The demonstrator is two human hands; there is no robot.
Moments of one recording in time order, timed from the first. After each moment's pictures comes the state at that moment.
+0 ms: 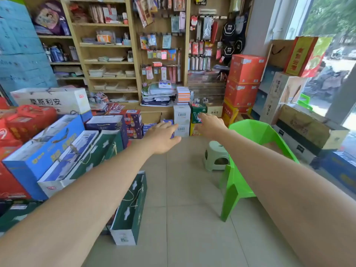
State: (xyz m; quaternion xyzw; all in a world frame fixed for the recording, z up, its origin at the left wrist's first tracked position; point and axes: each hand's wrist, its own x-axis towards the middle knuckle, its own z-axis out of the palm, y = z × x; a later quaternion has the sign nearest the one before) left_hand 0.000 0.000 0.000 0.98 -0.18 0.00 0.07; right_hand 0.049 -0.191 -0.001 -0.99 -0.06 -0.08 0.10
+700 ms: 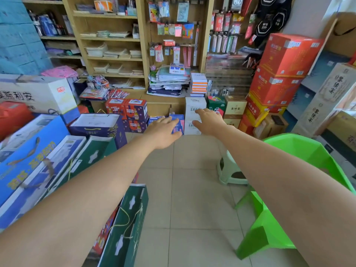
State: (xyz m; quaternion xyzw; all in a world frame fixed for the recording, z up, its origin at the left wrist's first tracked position) left_hand 0.388 0.032 -0.046 0.99 -0.12 -0.04 0.07; right_hand 0.449 -0.148 -0.048 -0.99 -0.12 -0.02 0.07
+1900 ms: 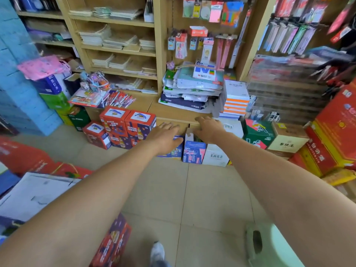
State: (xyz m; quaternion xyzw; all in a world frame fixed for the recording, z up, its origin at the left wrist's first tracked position) left_hand 1.067 0.150 -0.114 0.99 -0.06 -0.10 0.09; right_hand 1.147 -0.017 -0.121 -0.98 -0.20 0.08 0.03
